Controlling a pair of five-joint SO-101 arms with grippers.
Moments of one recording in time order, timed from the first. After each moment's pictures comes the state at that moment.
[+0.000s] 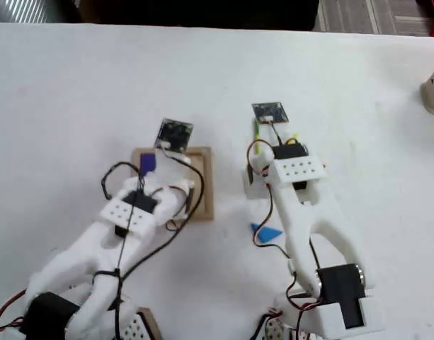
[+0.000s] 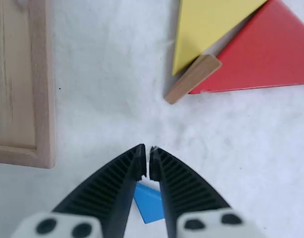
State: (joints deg) left arm 17.9 -21.6 61.5 27.5 8.7; right arm -13.8 -7.6 32.7 63.1 1.0
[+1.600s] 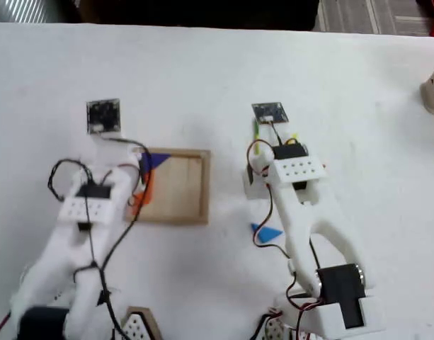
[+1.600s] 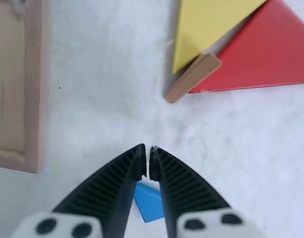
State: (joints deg) left arm -2.1 -24.6 58.9 24.8 8.8; right arm -13.8 -7.6 32.9 63.1 1.0
